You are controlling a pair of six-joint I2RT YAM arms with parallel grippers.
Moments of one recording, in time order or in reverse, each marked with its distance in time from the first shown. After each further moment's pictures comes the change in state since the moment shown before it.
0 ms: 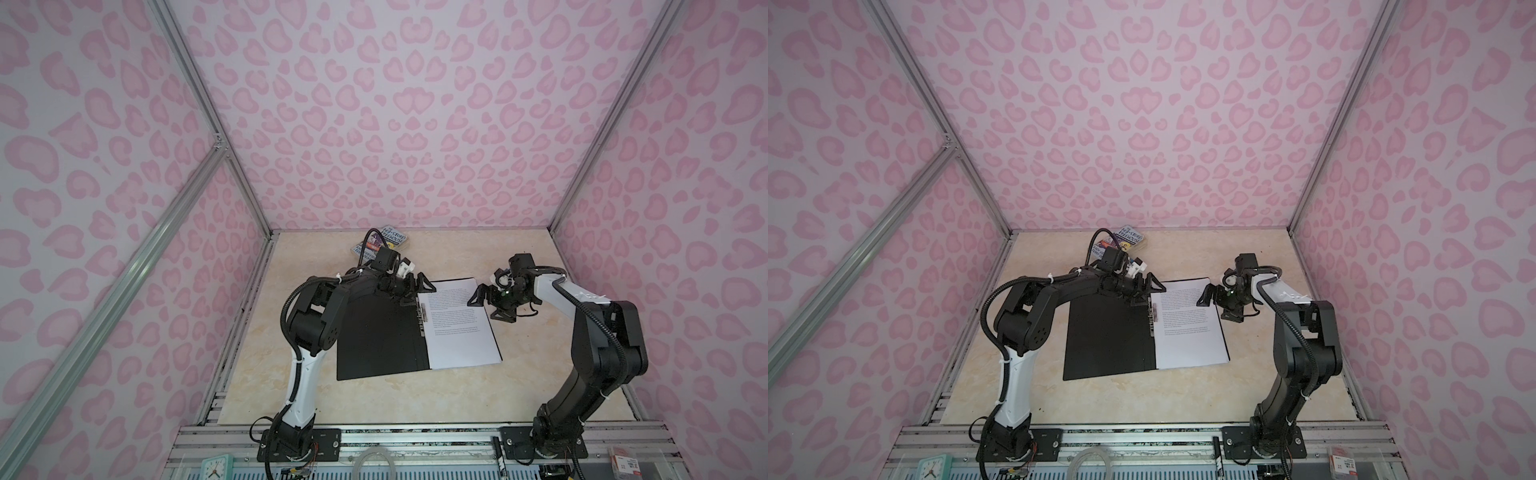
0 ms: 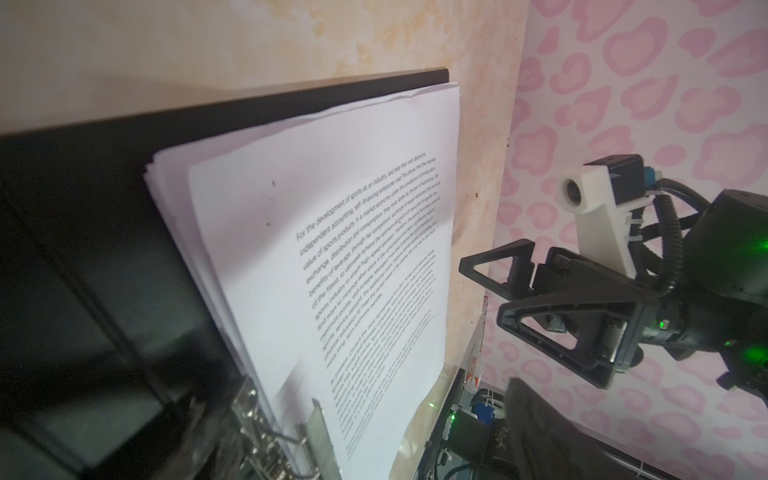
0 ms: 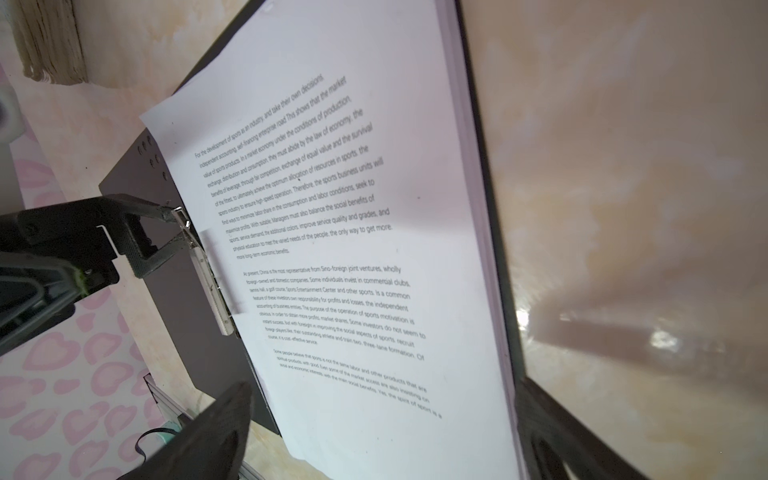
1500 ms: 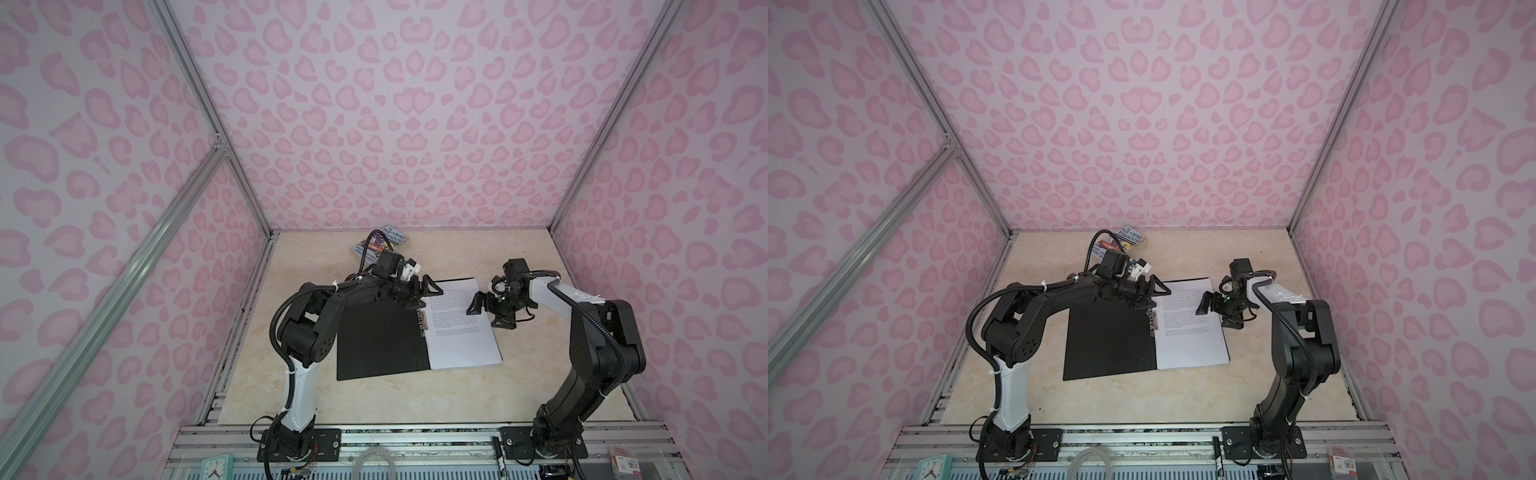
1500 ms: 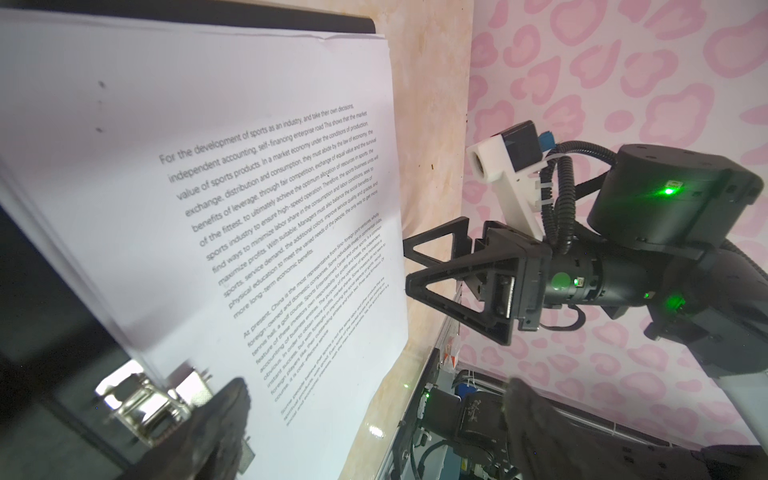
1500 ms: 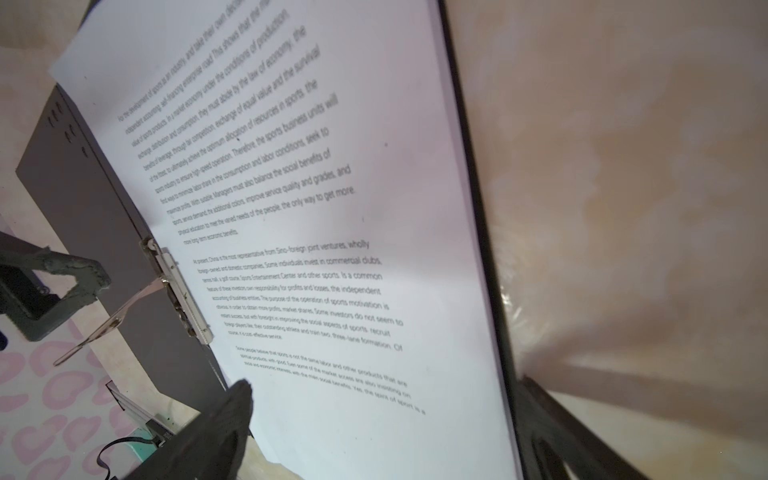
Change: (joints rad) left arm -0.051 -0.124 -0.125 0.118 0.021 -0.077; right arm 0.046 0.004 -0.035 -0.023 0.074 0.019
